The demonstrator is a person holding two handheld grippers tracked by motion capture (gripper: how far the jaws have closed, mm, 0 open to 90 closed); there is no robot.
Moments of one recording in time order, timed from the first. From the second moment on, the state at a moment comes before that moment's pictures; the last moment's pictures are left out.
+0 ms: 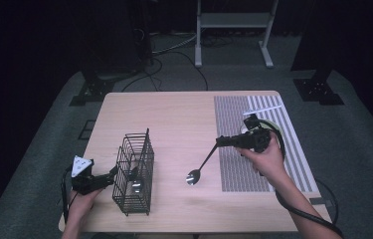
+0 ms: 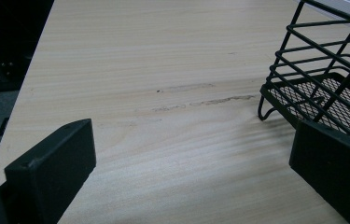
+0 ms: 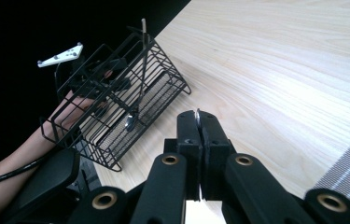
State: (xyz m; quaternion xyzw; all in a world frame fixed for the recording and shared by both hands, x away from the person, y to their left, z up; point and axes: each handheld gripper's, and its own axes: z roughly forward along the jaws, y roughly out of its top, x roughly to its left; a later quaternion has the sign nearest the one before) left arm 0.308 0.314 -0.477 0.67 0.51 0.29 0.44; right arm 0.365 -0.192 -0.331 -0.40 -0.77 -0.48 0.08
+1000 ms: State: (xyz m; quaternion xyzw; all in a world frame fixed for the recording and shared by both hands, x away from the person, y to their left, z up) left arm 0.308 0.314 -0.477 0.68 0.51 0.29 0.44; right arm 0.372 -0.247 -0.345 -0.46 -0.74 -0.49 0.06
